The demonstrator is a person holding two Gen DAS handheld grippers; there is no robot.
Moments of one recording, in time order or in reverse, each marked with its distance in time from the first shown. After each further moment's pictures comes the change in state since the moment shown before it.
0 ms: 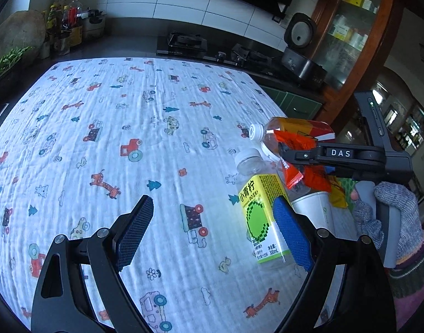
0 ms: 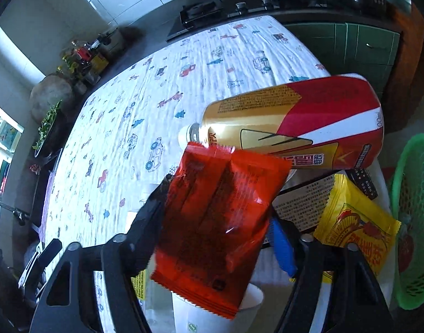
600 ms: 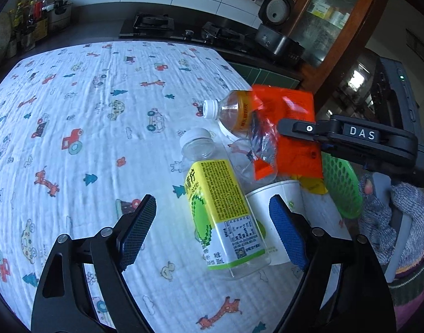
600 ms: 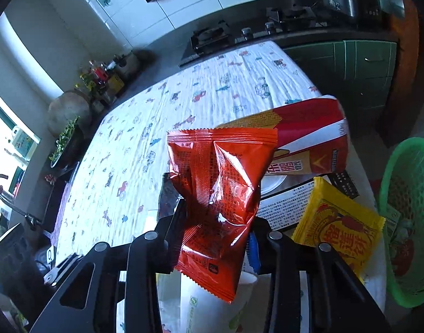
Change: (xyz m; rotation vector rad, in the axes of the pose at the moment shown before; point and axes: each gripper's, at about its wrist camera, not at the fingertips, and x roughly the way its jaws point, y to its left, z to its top) left arm 0.042 -0.052 -0.003 0.061 0.109 -0.107; right arm -0.051 -0.004 -0.017 -0.008 -0.150 0.069
